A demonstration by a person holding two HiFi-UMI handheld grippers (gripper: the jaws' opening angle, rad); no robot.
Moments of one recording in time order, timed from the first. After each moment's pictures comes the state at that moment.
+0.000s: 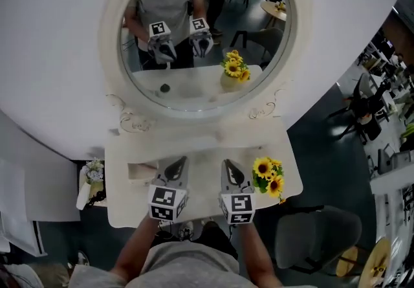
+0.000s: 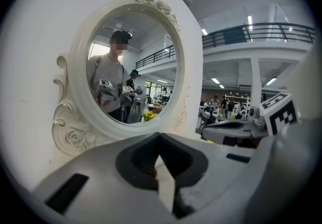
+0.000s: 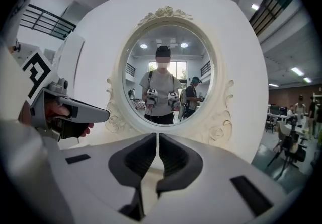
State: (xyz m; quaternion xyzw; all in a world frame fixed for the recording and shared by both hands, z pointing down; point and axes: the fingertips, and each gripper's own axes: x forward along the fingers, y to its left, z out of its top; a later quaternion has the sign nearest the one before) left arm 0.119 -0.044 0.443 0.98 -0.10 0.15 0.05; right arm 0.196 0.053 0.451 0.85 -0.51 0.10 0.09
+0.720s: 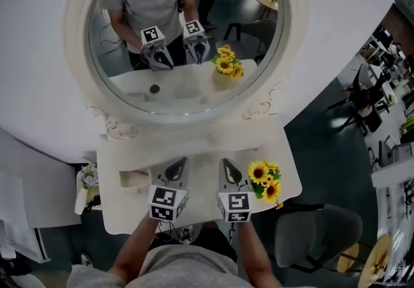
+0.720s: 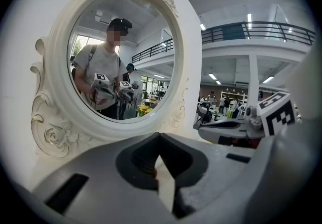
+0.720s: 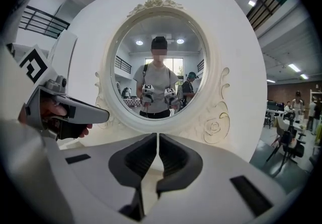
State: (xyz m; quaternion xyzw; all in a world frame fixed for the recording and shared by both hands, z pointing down) left arm 0.169 -0.037 0.466 0.98 -0.07 0.18 0.05; right arm 0.242 0.054 0.476 0.86 -0.49 0.12 0.09
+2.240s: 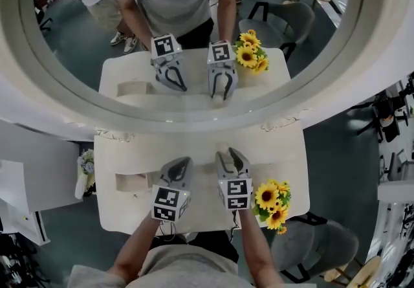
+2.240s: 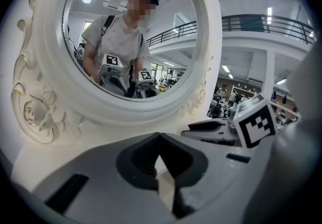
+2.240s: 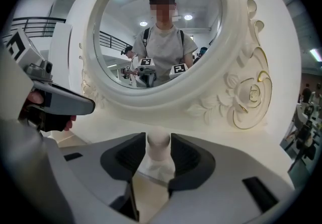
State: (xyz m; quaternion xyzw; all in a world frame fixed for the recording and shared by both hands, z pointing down) left arm 0.224 -0.084 0.543 0.96 -0.11 0.25 0.09; right arm 0.319 -0.029 0.582 0.80 -0.54 0.22 0.13
